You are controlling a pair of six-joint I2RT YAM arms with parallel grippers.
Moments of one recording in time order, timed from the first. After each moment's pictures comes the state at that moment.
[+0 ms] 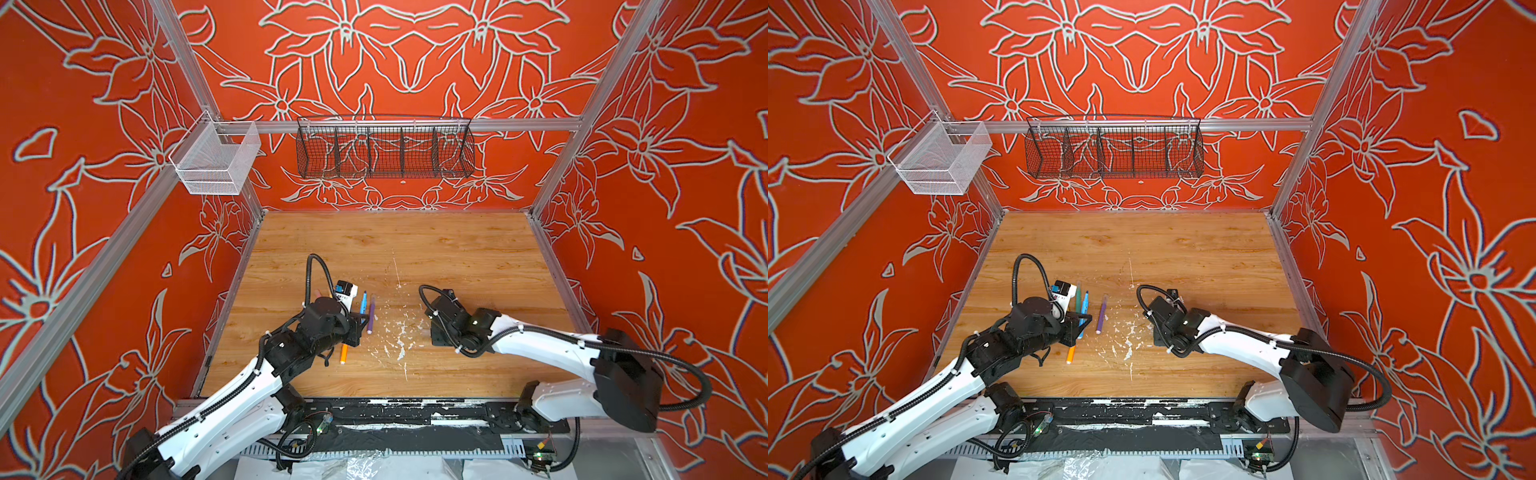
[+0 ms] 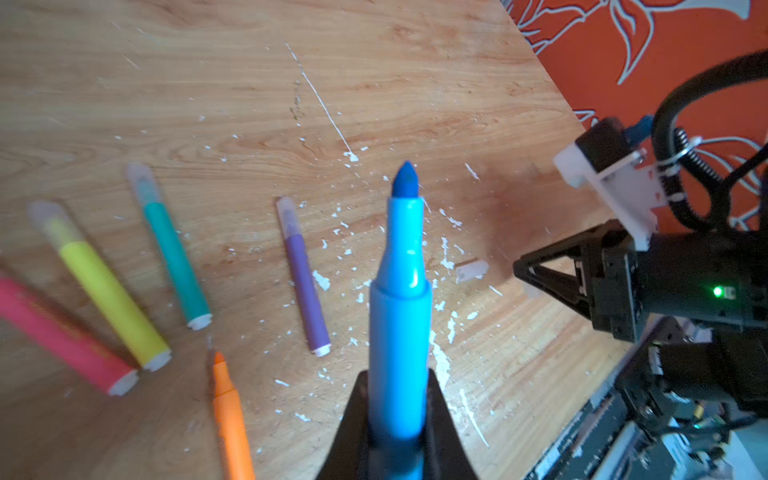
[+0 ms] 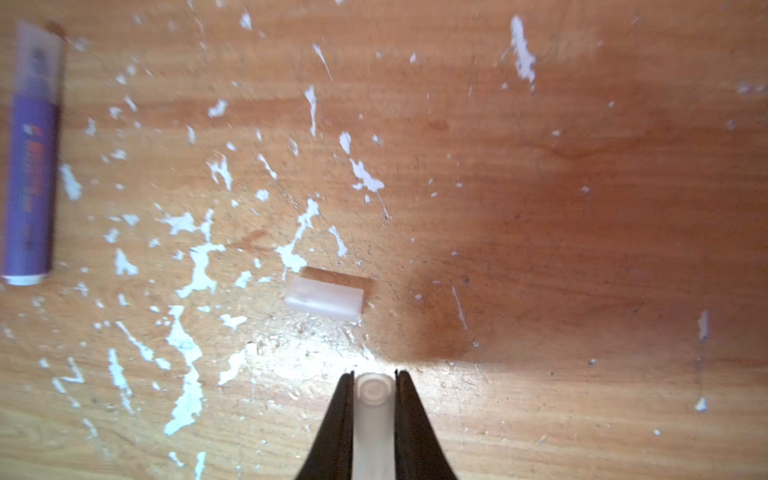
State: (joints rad) left arm -0.64 0.79 0.57 -0.40 0.09 -0.45; right arm 0.90 1.32 0.76 -0.58 0.25 0.87
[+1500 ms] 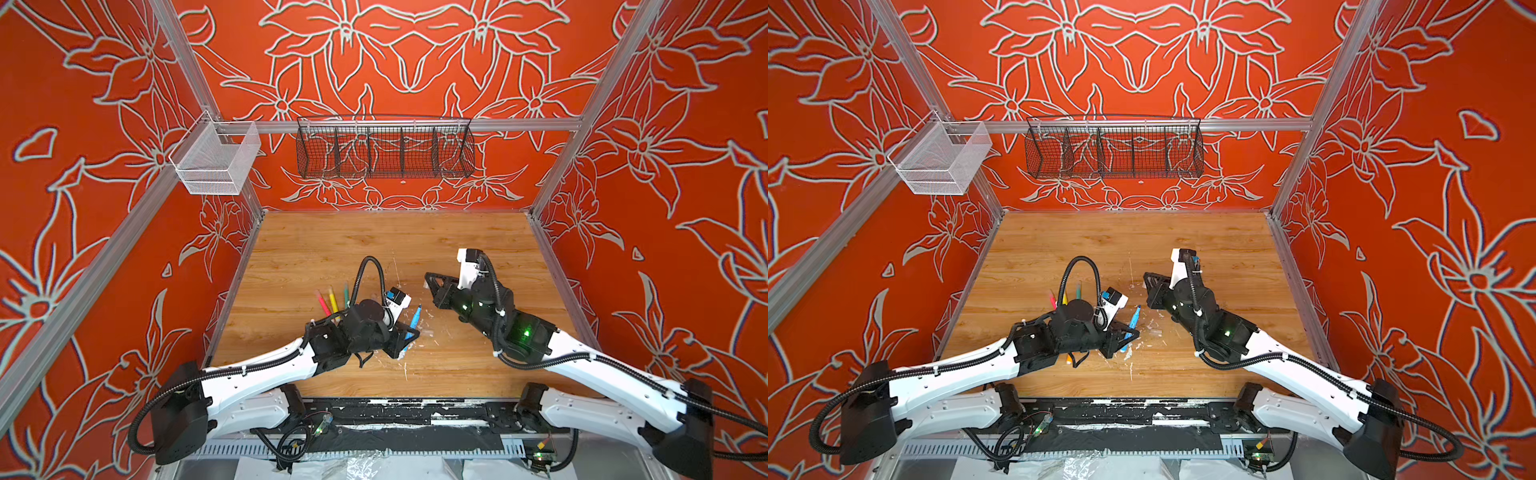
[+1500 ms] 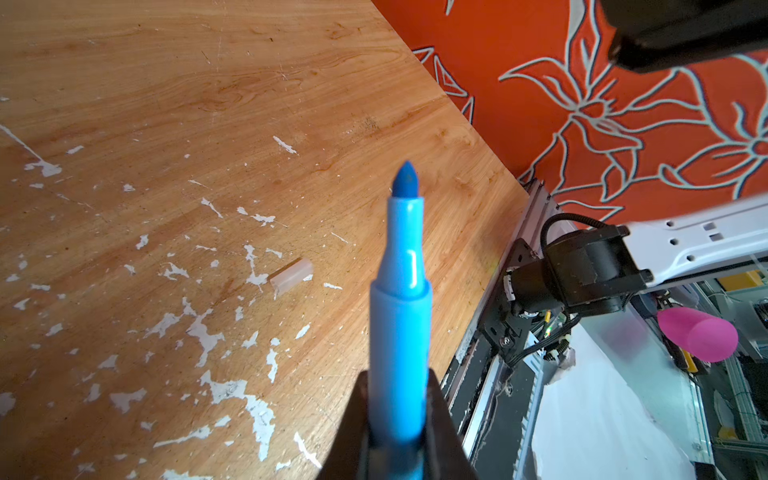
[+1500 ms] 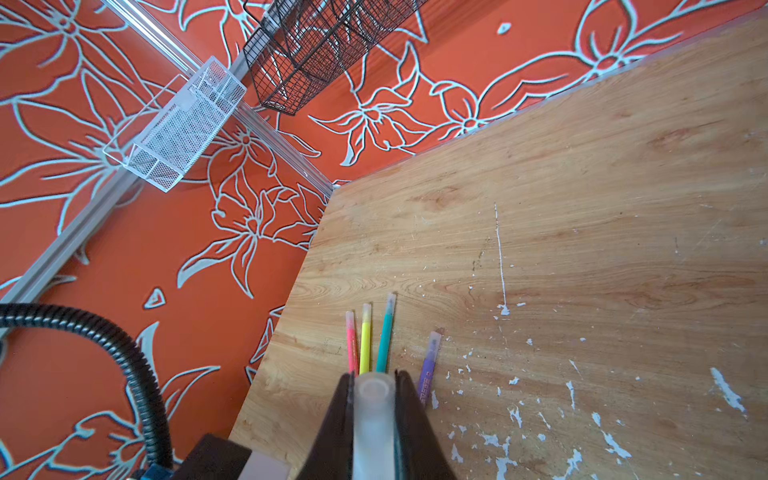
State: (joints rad) left arm -0.93 1.09 0.65 -0.07 0.21 -0.50; right arm 0.91 0.99 0.81 -0.08 0.29 0.83
